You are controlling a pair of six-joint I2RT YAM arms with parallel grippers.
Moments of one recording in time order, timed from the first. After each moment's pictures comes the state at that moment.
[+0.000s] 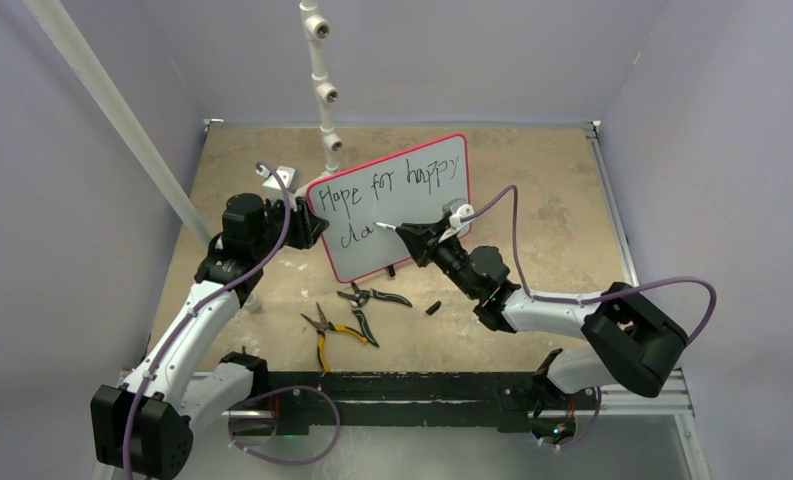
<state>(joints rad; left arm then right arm) -0.23 0.96 0.73 -0.14 0.31 -0.20 0.83 1.37 0.47 1.05 0.11 0.26</state>
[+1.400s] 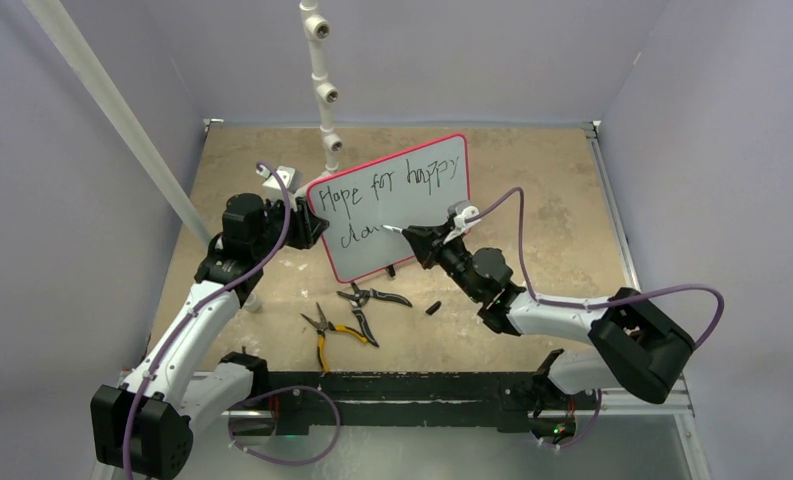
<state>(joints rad) -0.23 0.96 0.73 -0.14 0.31 -0.20 0.82 1.33 0.44 0.99 0.15 0.28</state>
